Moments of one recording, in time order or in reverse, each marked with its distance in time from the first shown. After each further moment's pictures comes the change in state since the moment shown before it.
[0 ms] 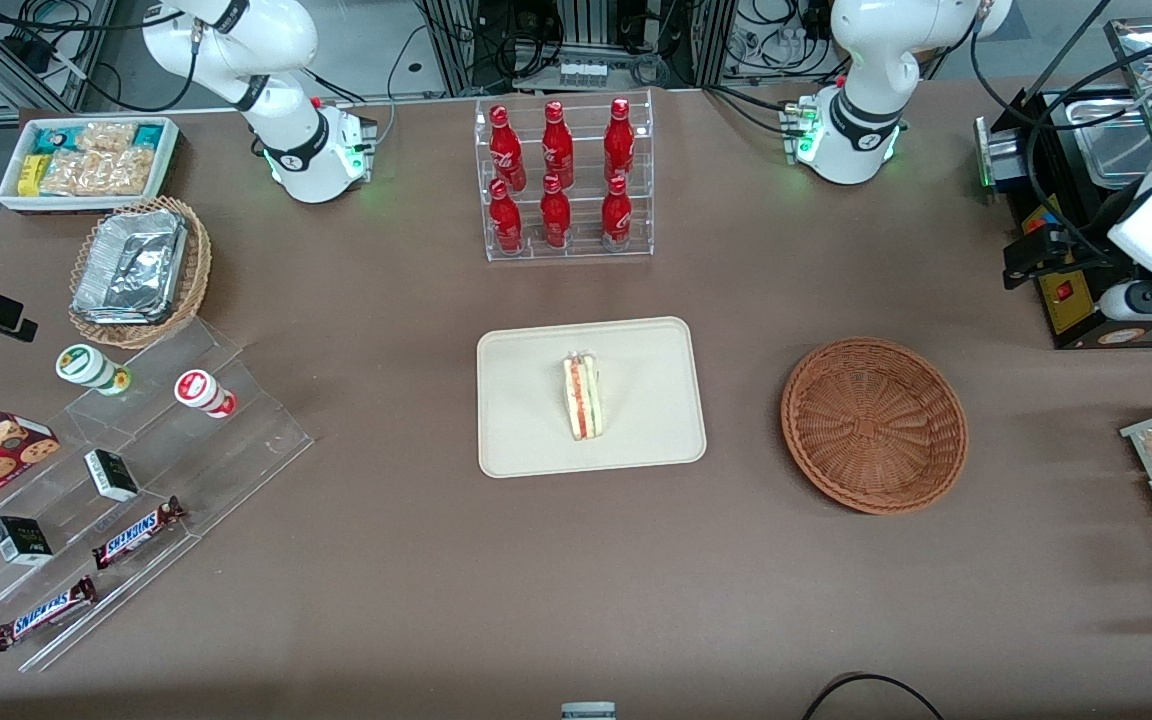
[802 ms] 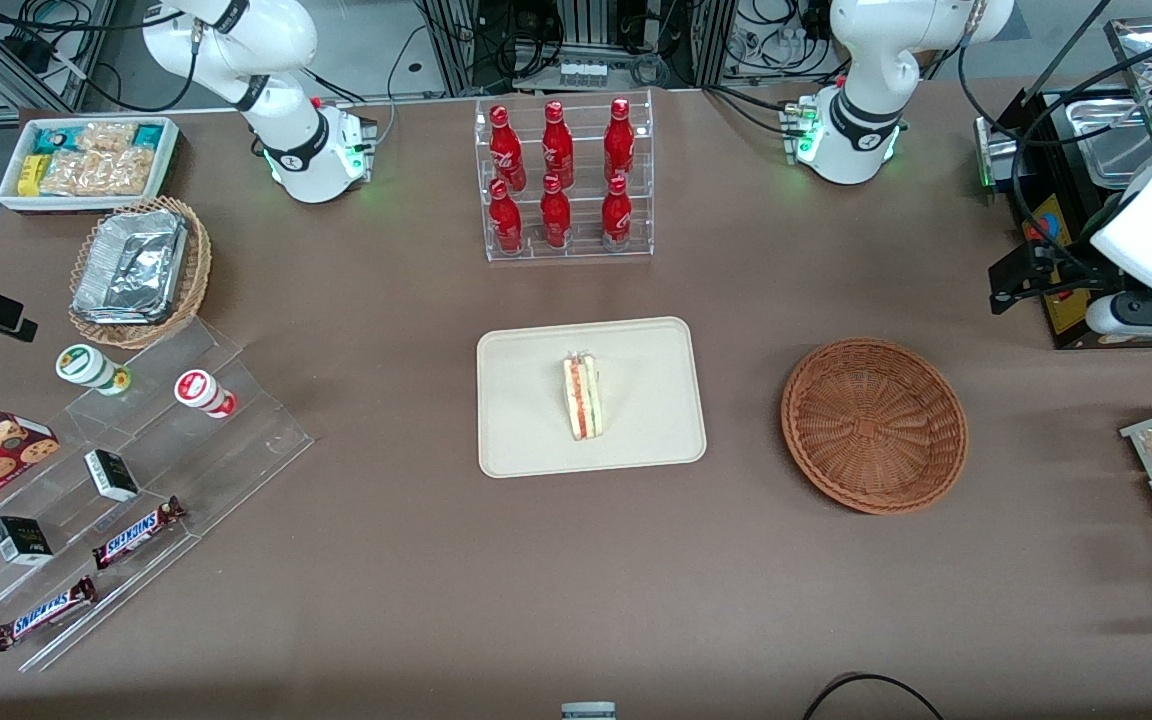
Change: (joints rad) arm -0.117 0.047 0.067 0.076 0.000 0.060 -0.014
